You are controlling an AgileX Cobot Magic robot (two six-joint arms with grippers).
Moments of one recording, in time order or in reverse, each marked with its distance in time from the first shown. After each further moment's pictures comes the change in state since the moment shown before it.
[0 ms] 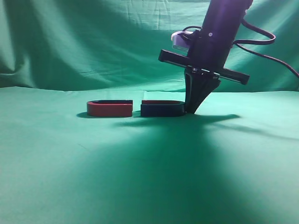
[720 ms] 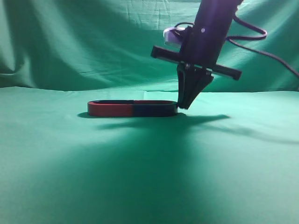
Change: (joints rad) left arm 0.000 0.000 0.000 0.000 0.000 0.000; right arm 0.031 0.002 -0.036 -0.017 0.027 0.003
